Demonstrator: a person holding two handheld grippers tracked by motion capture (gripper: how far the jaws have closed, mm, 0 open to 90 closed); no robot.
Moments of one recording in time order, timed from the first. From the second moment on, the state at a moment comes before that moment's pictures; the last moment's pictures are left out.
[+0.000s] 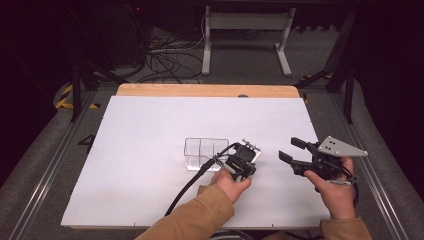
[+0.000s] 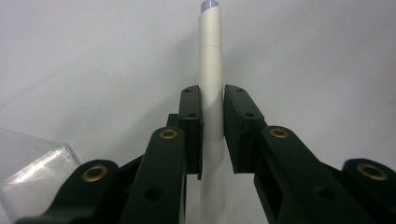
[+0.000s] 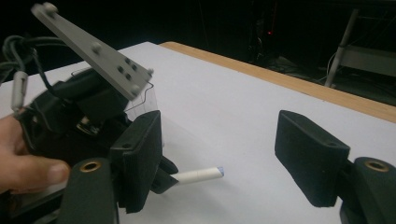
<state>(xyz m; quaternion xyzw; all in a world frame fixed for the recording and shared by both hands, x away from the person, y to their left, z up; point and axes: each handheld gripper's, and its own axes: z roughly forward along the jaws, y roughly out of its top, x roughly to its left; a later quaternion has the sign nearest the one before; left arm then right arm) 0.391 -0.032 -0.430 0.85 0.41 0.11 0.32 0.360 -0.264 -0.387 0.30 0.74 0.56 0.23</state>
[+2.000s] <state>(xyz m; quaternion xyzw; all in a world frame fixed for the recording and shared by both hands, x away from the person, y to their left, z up) 0.361 0.064 -0.339 0.71 0.29 0.19 0.60 0.365 -0.264 -0.392 0.30 0.75 0.55 0.22</state>
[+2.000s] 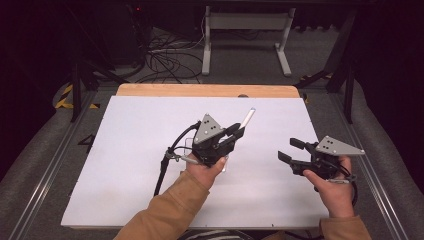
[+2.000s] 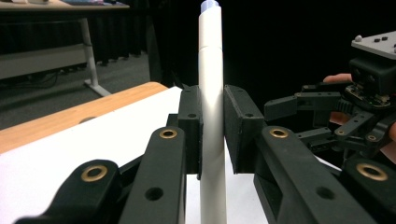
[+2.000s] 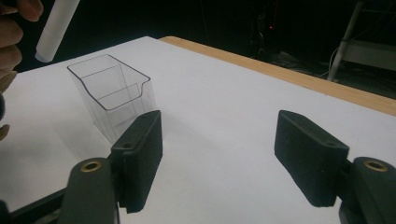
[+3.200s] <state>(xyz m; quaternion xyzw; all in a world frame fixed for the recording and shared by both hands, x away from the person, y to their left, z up) 0.390 0.112 -0.373 0.69 0.28 0.21 0.63 0.366 -0.261 -0.394 0.30 0.75 0.55 0.22</state>
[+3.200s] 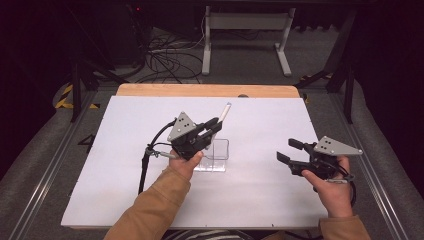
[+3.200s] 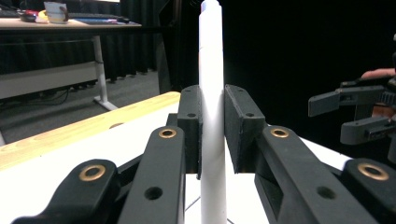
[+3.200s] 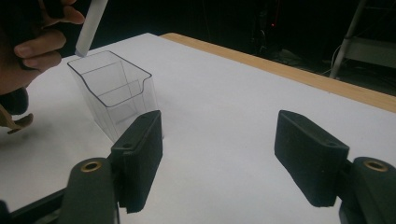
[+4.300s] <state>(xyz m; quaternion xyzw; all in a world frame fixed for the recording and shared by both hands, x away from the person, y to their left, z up) 0.386 0.125 -0.403 0.70 0.32 0.22 0.60 0.367 -0.258 -0.396 0.30 0.75 0.54 0.22</state>
